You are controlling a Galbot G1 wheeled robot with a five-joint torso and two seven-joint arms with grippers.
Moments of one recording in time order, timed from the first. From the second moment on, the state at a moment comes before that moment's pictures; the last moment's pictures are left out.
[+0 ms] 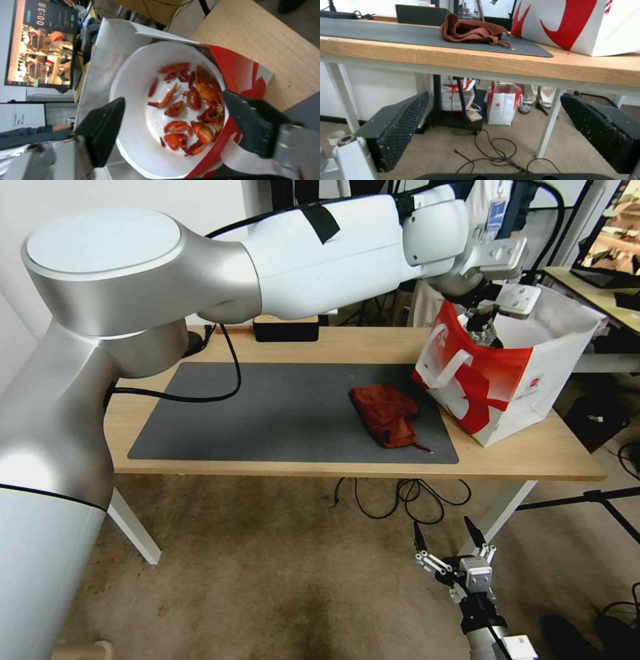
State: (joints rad) left arm -0.80 -1.61 1.16 -1.00 -0.67 0.11 0.71; right arm -1.82 1.27 0.48 1.96 0.11 0.41 0.10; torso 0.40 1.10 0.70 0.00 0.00
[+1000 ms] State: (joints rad) left arm -0.32 -0.93 0.80 -1.65 -0.92 0.22 -0.27; right arm -1.78 1.20 0.46 1.97 0.16 0.37 0.11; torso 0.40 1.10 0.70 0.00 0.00
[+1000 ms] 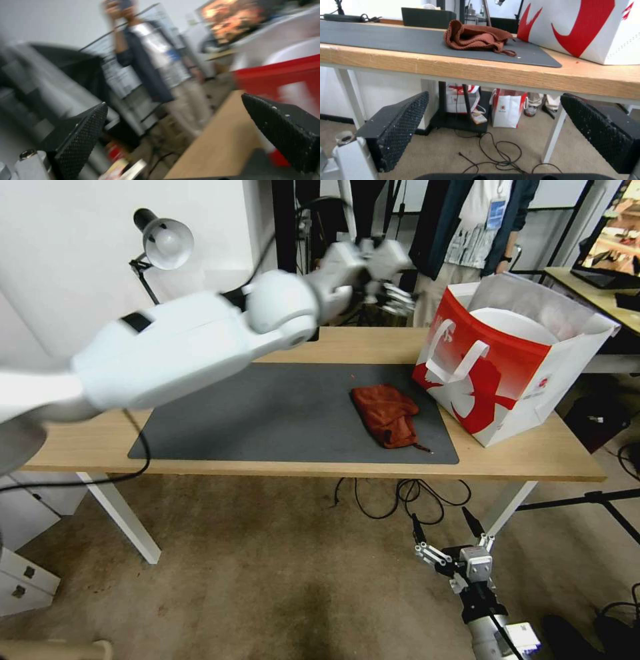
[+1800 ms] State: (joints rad) left arm 1.00 -0.62 -0.16 -2.13 -0.55 0.20 -0.41; right arm -1.77 1.20 0.46 2.00 0.17 0.37 0.13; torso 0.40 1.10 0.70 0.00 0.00
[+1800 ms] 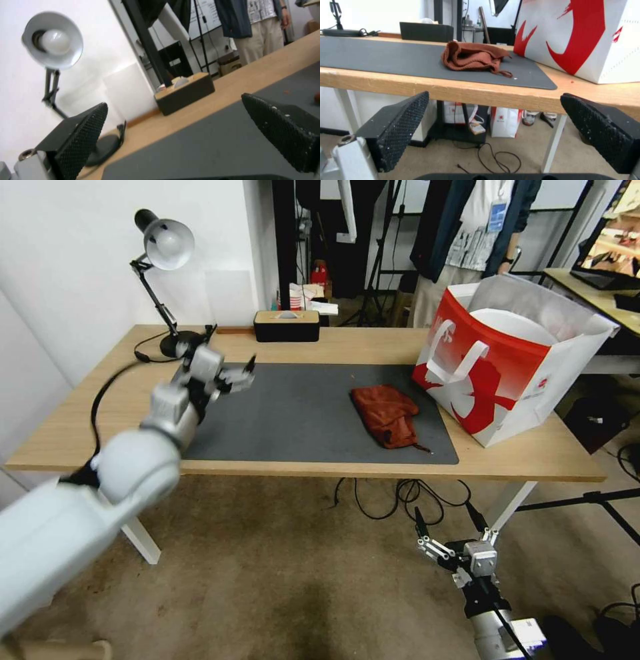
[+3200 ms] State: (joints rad) left arm 1.71 -1.15 -0.47 -2.09 -0.18 -0.18 -0.17; right arm -1.75 1.18 0.49 2.01 0.25 0.40 0.07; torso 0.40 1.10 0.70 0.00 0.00
